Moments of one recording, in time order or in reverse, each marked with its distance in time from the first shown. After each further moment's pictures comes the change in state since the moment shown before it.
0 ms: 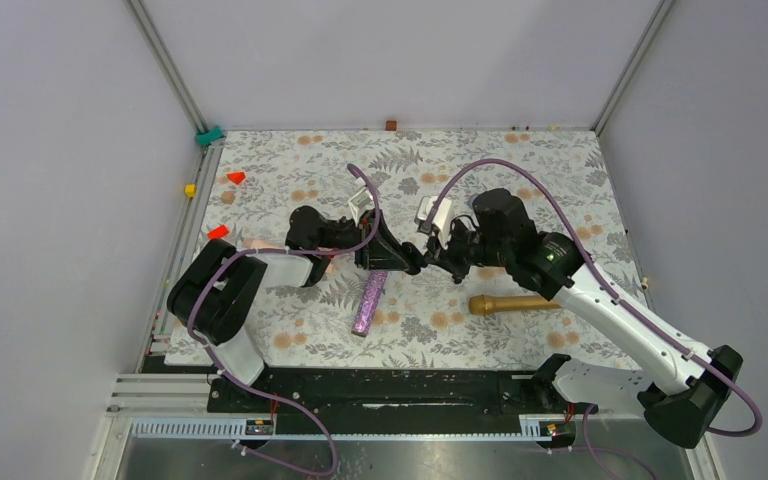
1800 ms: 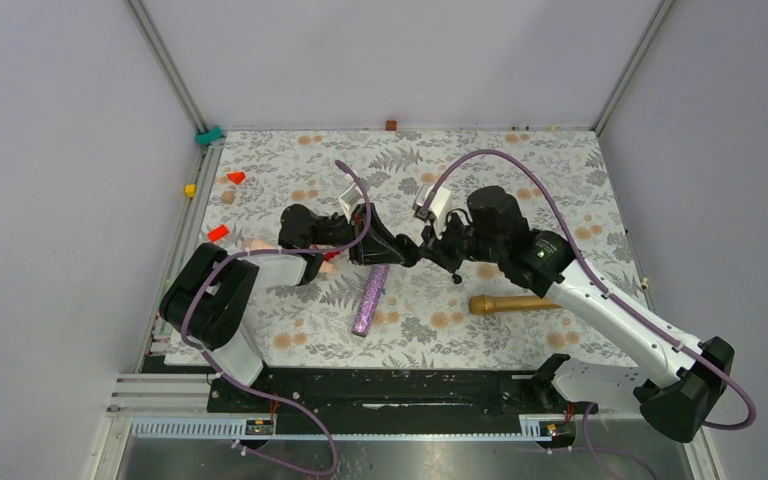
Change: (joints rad) left arm 0.039 -0.044 -0.004 0.007 -0.009 0.033; right arm 0.001 0.031 -0.015 0.097 0.034 0.143
